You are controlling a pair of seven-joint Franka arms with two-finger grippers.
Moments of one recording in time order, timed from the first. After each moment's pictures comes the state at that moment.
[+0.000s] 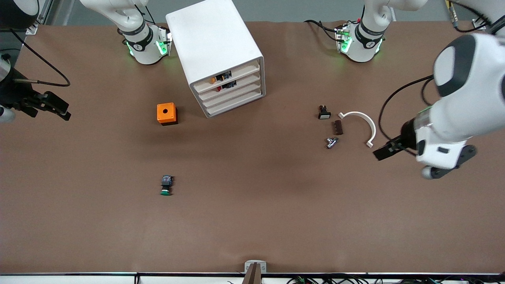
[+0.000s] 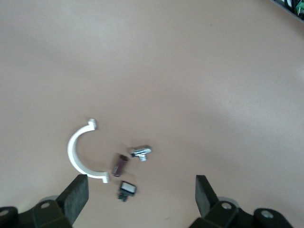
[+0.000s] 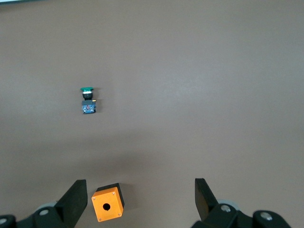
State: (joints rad) left arm -0.37 0.36 0.24 -1.25 -0.16 1.53 -0.63; right arm 0.05 -0.07 -0.06 -1.72 -0.02 1.75 0.11
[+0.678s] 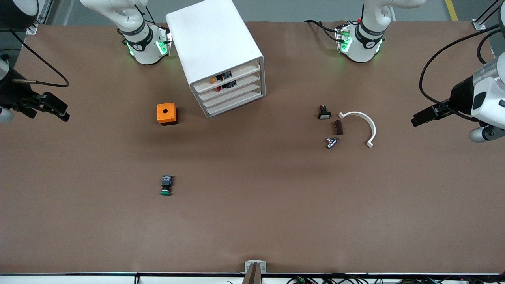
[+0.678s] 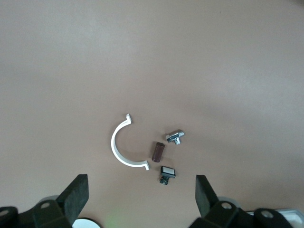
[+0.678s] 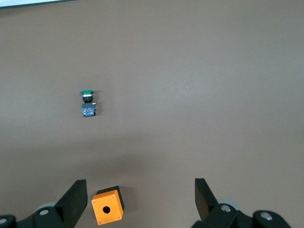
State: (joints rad) left arm -0.16 0.15 0.06 -1.38 -0.07 1.46 -0.42; right arm 0.04 -0.07 -0.06 -1.72 -0.02 1.75 0.11
